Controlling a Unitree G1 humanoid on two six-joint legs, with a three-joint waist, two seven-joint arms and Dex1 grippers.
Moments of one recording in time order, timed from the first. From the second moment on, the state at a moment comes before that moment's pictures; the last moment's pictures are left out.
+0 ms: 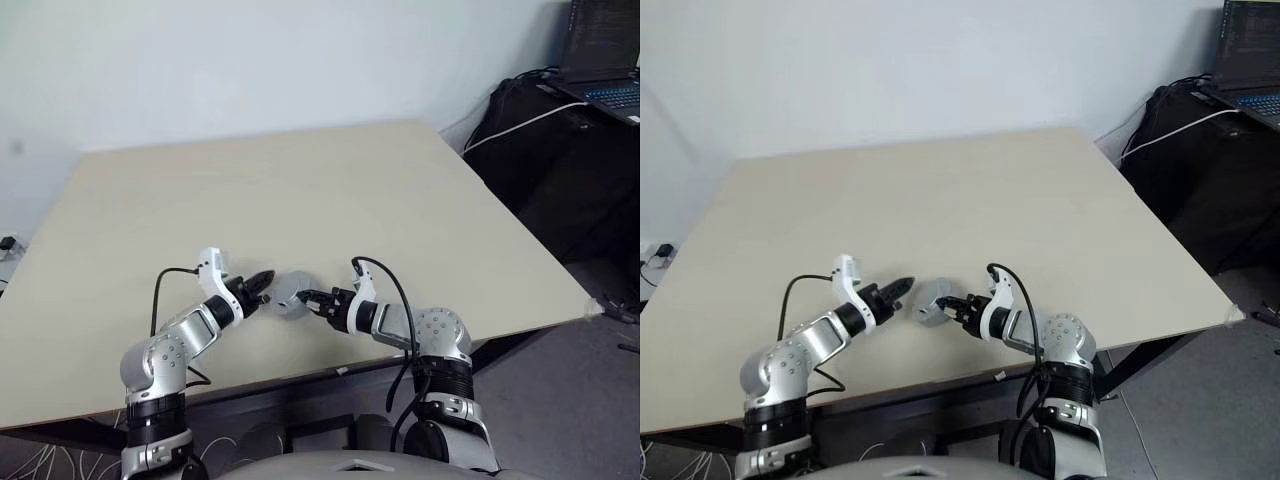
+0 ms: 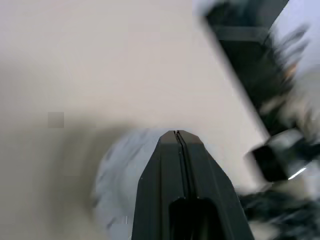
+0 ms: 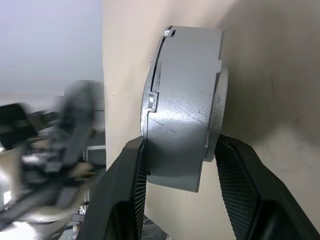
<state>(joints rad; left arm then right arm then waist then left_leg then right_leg) -0.06 0.02 0.34 -0.27 -0.68 0.95 -0.35 -0.33 0.16 -0.37 0.17 0.74 1.33 0.18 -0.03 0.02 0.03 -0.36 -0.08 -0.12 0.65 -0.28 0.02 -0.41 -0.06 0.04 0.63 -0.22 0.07</state>
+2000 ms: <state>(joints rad) 0.49 -0.11 0.12 -0.27 -1.43 0.57 -0.32 -0.26 0.11 -0.30 0.12 1.02 1.35 0.24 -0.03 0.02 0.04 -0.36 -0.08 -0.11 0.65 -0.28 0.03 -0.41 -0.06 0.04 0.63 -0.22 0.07</state>
